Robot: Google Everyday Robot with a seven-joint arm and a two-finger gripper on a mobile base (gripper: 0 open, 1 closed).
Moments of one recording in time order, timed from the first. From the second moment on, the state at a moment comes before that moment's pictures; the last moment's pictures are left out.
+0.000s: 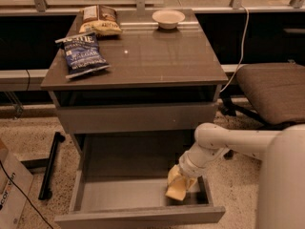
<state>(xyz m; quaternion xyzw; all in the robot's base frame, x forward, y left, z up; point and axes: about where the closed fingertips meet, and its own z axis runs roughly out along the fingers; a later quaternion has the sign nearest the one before) 0.488 -0.103 0.444 -0.02 -0.97 -0.22 0.10</state>
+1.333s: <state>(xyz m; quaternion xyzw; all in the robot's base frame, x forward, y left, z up) 0.565 -0.225 0.823 0.25 -0.93 -0.13 -0.23</state>
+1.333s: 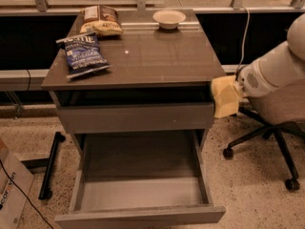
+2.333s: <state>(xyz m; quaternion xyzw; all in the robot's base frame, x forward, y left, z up) 0.565 -0.181 0.890 0.33 -0.89 -0.08 -0.31</state>
